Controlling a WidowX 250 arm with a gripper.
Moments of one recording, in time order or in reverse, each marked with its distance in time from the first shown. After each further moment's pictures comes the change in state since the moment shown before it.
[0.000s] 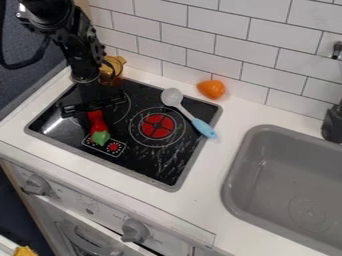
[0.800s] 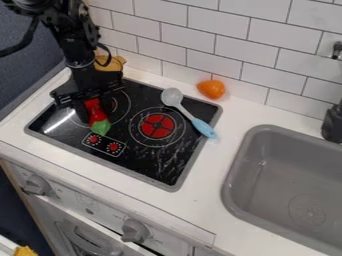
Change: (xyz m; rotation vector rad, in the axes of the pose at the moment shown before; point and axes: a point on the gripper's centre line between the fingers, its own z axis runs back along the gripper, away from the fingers) arm -0.010 -0.005 0.047 -0.045 -0.005 0.075
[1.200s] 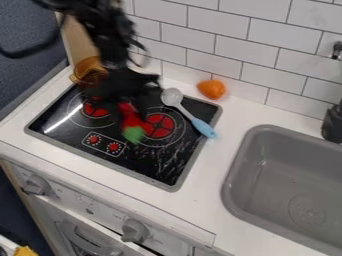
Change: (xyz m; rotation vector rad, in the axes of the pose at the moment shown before) arm -0.060 -0.057 0.016 -0.071 0.044 -0.237
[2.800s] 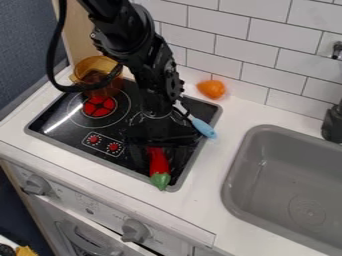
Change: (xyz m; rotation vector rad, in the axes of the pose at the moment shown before) arm -0.042 -0.016 -0.051 0.051 0.074 -0.202
